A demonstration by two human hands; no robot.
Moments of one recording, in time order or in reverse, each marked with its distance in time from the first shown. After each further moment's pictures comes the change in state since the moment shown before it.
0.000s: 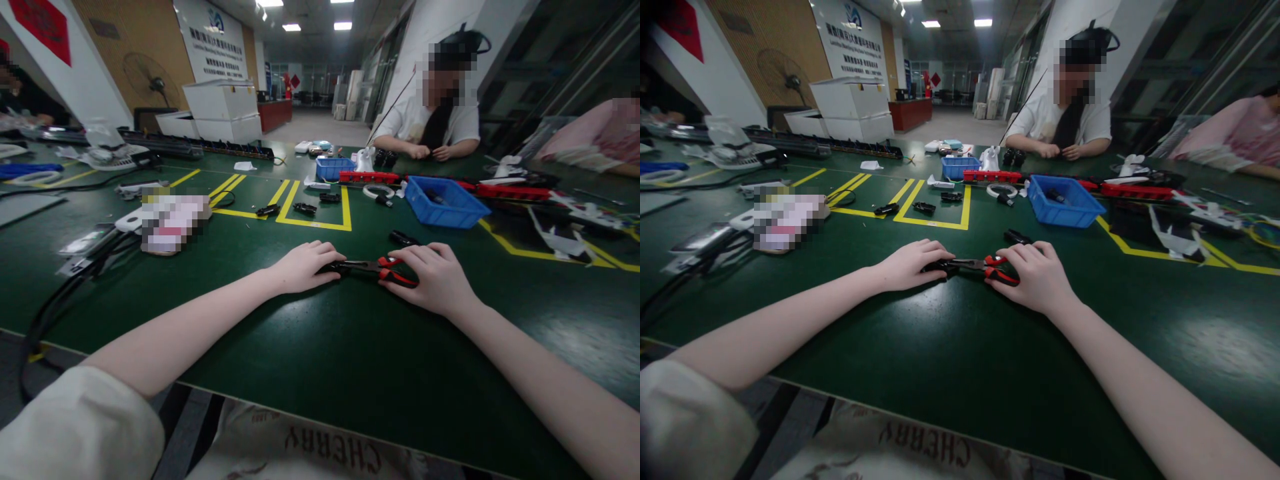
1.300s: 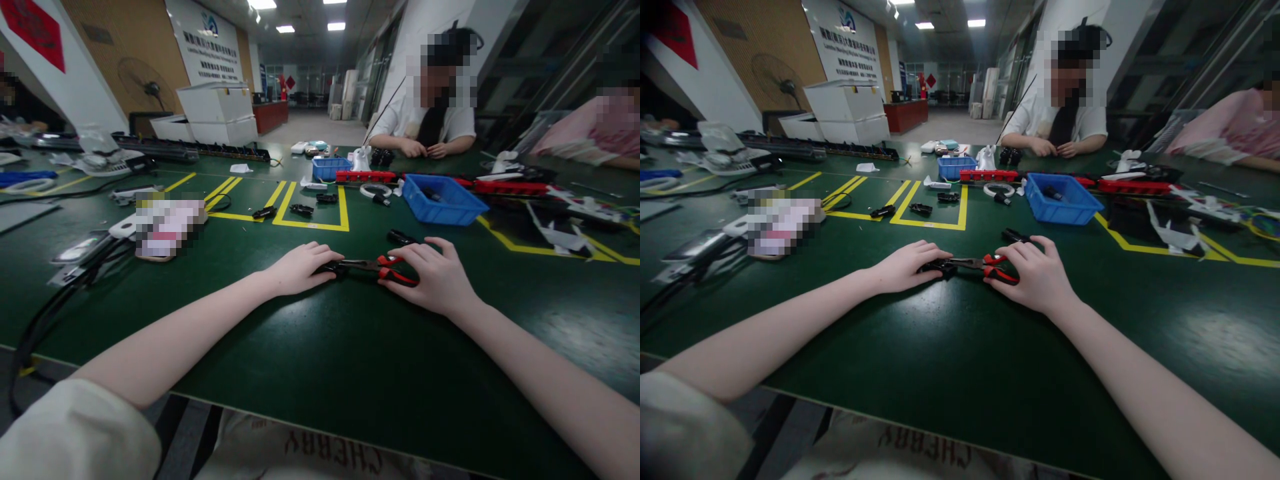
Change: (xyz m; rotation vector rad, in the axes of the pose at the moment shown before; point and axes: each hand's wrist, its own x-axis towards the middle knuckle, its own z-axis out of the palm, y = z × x) left_hand 0.001 -0.003 0.000 -0.044 -0.009 -0.004; right_hand -0.001 0.002 0.002 -0.046 0.050 -0.011
